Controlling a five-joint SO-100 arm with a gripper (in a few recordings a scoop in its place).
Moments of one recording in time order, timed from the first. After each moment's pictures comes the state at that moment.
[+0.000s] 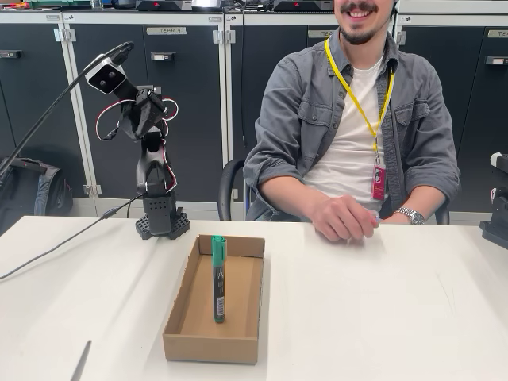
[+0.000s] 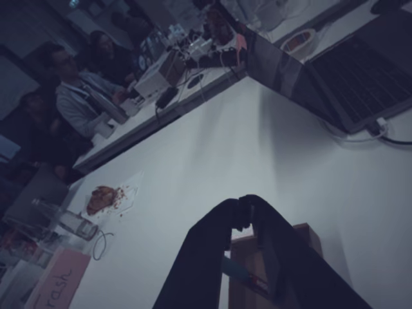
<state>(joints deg) -13.7 150.2 106.0 47.1 -59.8</state>
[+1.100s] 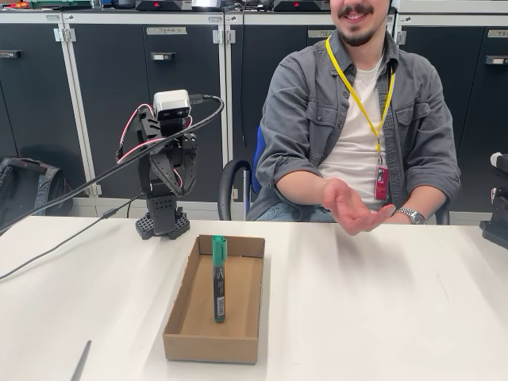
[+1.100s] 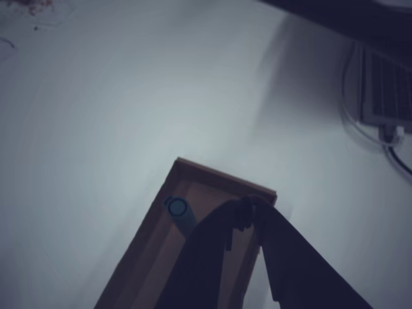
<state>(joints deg) -24.8 123.5 102.4 52.0 -89.5</state>
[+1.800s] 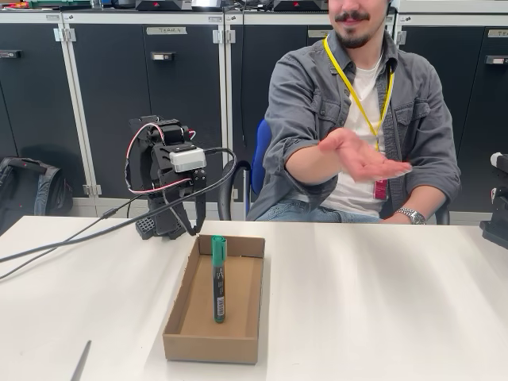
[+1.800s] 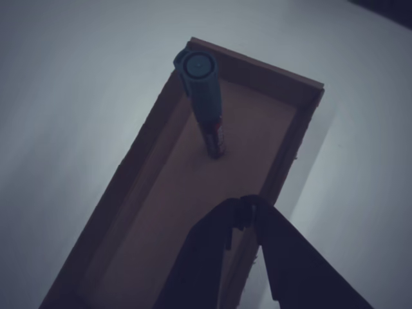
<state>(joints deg) -29.5 132.0 125.4 47.2 -89.1</state>
